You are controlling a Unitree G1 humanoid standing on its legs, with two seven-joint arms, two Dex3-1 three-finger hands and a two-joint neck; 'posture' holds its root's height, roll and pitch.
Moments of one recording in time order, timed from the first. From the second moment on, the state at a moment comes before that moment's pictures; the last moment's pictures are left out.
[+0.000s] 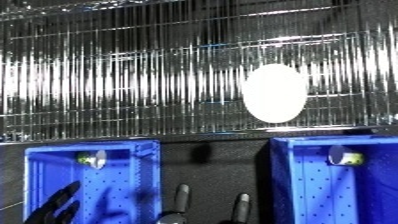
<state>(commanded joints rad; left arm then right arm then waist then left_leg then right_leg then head) -0.28 0.40 -0.20 1.23 -0.66 -0.08 -0.22 -0.34 -0.42 0.25 1.20 0.88 -0.15 0.32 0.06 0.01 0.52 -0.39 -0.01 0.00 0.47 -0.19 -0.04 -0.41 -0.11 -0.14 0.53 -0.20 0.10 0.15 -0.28</state>
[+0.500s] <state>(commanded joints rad) -0.22 0.39 -0.25 1.09 -0.59 -0.08 -0.13 -0.29 -0.46 0.34 0.80 0.86 -0.18 0.34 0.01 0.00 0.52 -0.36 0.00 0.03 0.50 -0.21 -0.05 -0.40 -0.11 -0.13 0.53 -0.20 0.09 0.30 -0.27</state>
